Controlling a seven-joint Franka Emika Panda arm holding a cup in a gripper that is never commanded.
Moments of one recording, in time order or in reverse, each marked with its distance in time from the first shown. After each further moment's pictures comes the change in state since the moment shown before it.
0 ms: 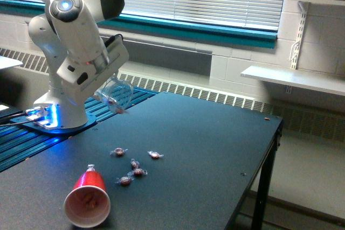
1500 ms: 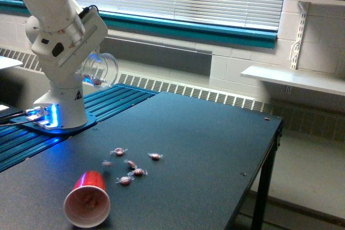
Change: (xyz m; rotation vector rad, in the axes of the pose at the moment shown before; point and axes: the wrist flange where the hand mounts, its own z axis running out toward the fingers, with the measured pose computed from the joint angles) arm -0.031 0.036 -0.067 0.089 0.125 -0.115
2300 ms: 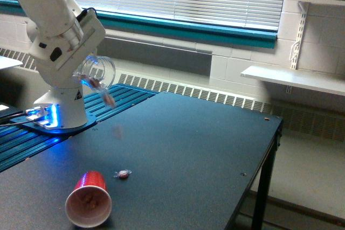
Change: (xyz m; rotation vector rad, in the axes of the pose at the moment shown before) arm 0.008 0.004 -0.005 -0.024 -0.082 -0.005
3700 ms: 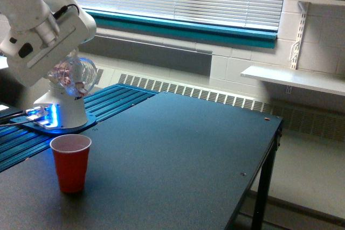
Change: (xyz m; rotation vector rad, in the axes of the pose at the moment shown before) arm 0.029 0.039 -0.046 0.010 0.058 0.090
